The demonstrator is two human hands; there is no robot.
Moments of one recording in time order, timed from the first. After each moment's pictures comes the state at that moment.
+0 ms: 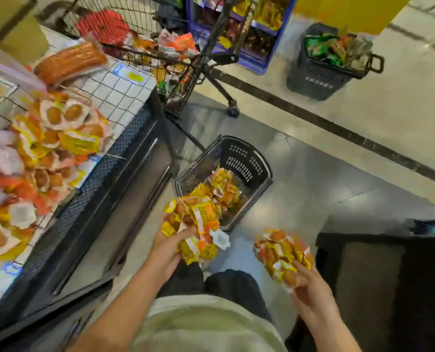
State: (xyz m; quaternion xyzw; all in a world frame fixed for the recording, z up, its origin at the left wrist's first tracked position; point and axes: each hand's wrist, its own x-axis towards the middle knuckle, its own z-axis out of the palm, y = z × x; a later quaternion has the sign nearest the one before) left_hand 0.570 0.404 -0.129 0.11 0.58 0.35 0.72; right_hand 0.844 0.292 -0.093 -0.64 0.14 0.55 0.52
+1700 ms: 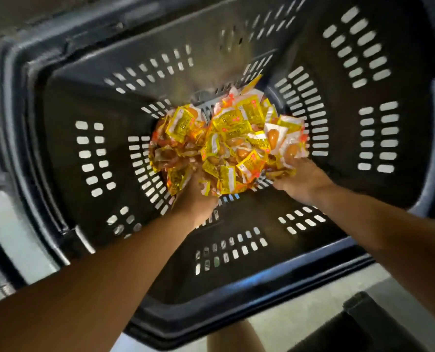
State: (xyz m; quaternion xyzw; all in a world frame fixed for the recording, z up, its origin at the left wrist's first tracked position) left_hand 0.765 0.559 -0.734 0.18 0.74 0.10 0.64; right_hand 0.960 0.667 -0.713 -0.67 -0.52 0.45 -0.28
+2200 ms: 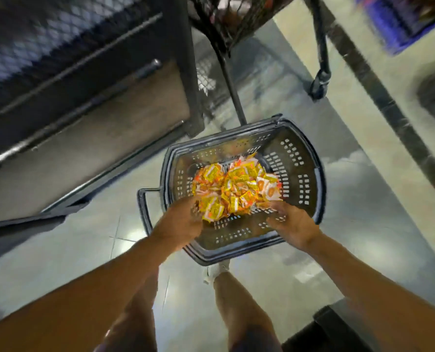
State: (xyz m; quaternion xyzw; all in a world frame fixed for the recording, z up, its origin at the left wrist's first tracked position) left_hand 0.675 0.528 -0.412 0.41 0.73 0.14 0.53; right_hand 0.938 0.636 -0.423 -0.60 -0.62 0.48 -0.18
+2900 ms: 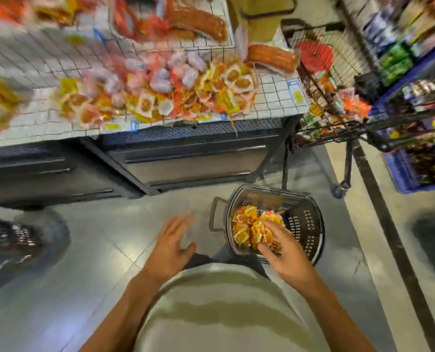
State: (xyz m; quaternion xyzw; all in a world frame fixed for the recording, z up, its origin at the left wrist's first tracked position) left_hand 0.637 0.265 -0.118 0.38 0.84 0.27 0.29; right_hand 0.852 0.497 -0.095 -0.34 -0.81 0.47 -0.01
